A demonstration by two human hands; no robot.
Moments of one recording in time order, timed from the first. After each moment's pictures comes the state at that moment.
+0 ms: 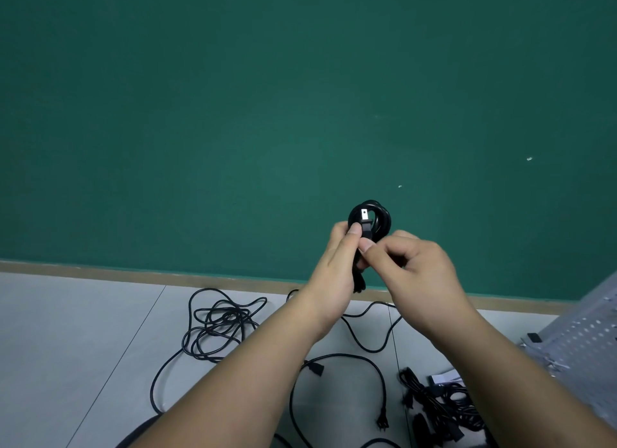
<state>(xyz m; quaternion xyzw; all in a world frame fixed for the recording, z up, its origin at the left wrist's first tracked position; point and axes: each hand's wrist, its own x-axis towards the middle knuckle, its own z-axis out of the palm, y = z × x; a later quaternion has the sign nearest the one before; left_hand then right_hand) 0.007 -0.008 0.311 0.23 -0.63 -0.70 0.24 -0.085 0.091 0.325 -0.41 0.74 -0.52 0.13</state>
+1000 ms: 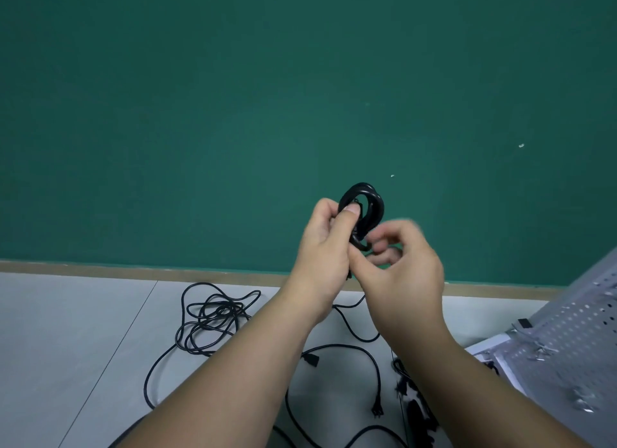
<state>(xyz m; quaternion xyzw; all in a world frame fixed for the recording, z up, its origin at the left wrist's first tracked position) 0.001 -0.006 0.324 0.25 -0.58 -0.69 0.34 -0.057 0.083 0.308 -0.29 0.72 -0.63 0.04</state>
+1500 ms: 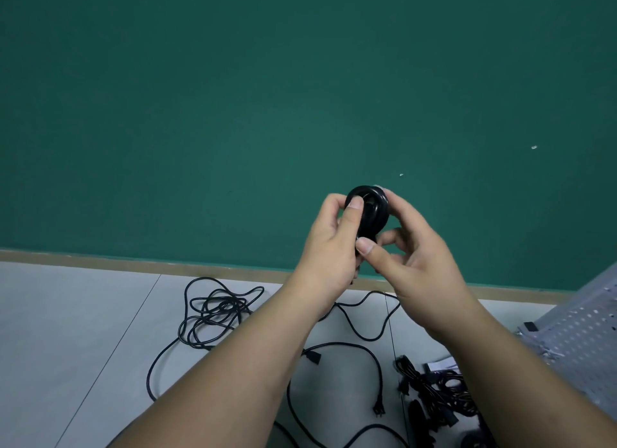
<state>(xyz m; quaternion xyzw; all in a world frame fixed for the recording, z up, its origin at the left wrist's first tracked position) 0.006 -0.012 0.325 0.24 -0.60 -0.69 0.32 -0.085 0.087 0.313 -0.41 0.62 -0.63 0.21</state>
